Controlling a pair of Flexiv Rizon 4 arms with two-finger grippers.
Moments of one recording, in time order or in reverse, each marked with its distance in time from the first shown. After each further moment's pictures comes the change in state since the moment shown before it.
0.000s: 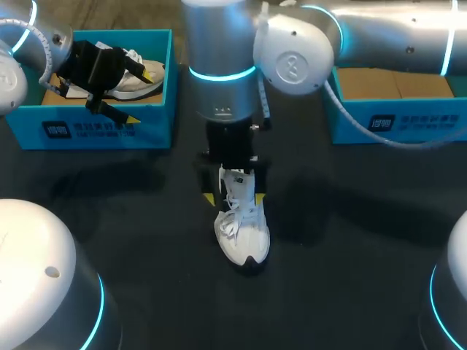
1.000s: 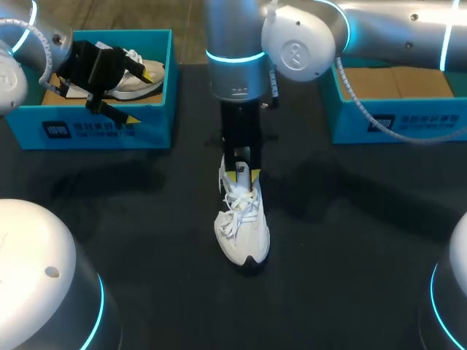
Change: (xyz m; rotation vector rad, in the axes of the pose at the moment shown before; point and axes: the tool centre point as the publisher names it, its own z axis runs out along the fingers) left arm 0.000 0.000 0.000 0.000 0.000 0.000; right arm -0.007 0.072 0.001 0.002 0.006 -0.135
